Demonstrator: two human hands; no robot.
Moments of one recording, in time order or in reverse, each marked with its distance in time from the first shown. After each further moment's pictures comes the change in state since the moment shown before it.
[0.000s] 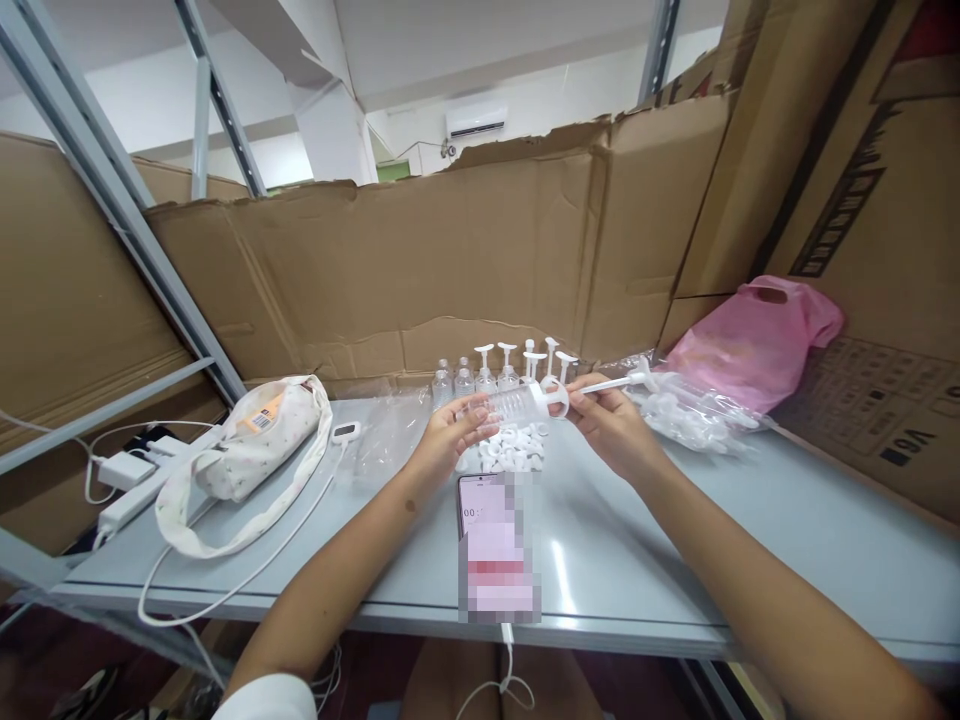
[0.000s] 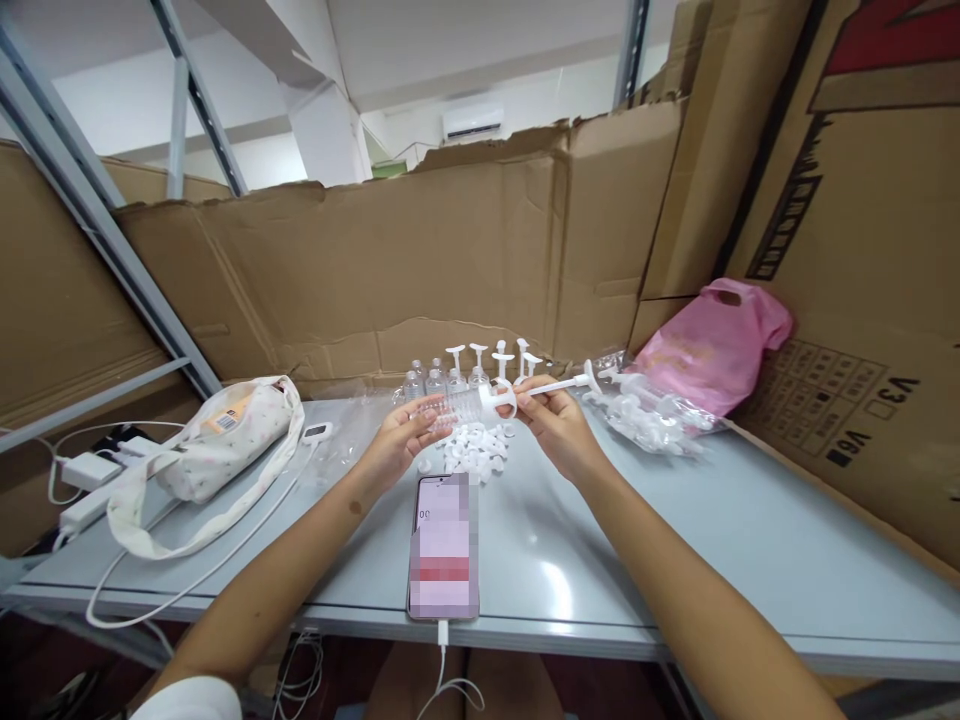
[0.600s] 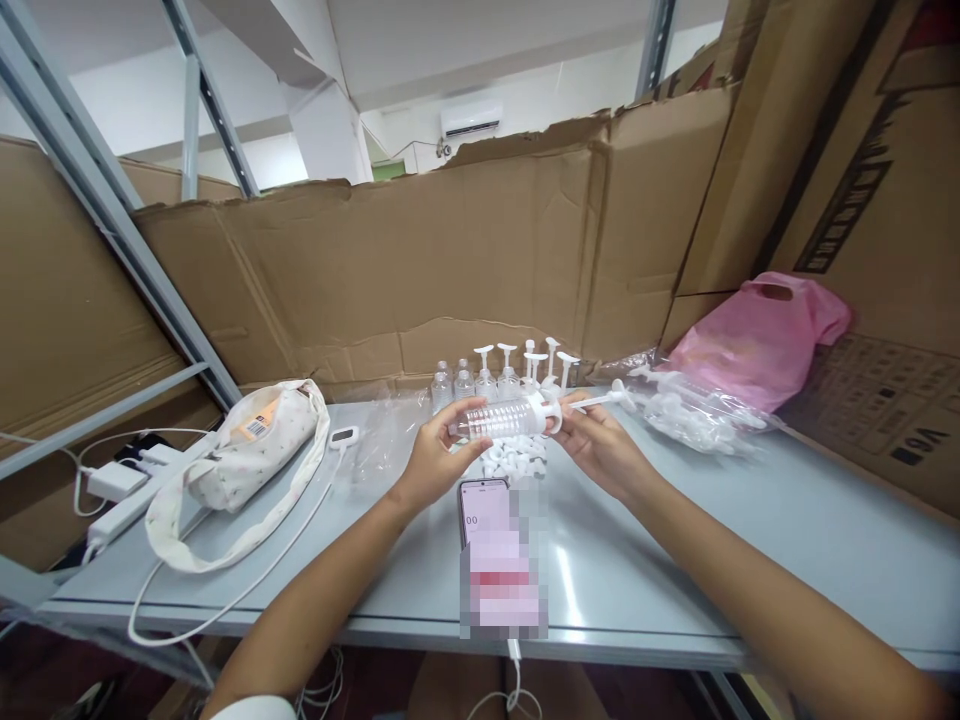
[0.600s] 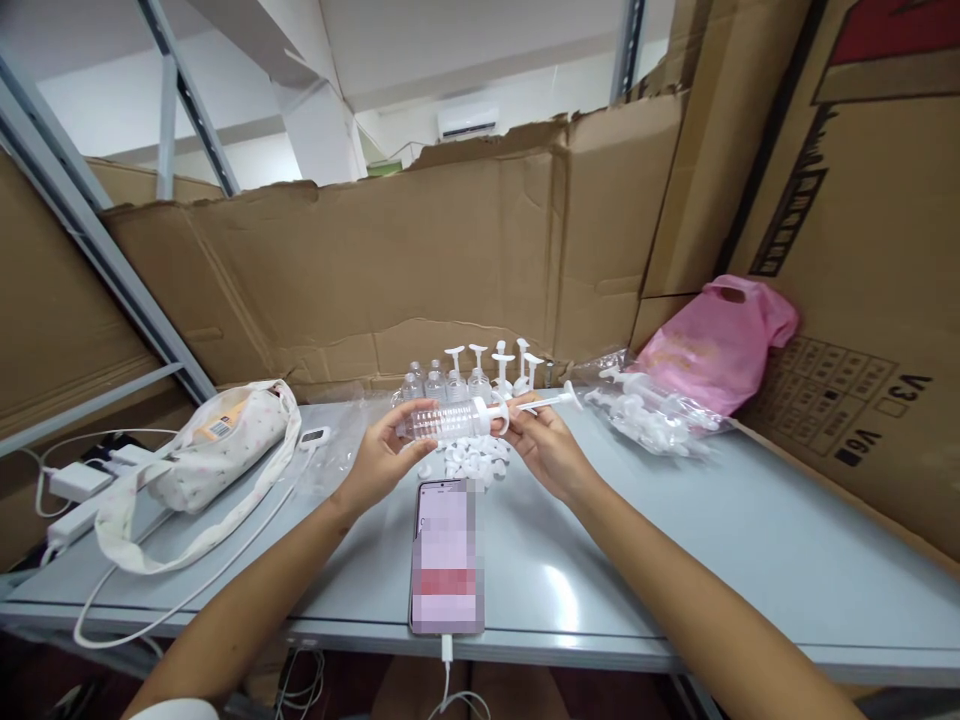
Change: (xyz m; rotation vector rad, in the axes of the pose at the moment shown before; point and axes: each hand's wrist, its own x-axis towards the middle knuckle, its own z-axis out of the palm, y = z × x) left_hand -0.018 0.008 -0.006 0.575 -0.034 0.377; right_hand -0.008 0.016 0.010 0.146 0.001 0.157
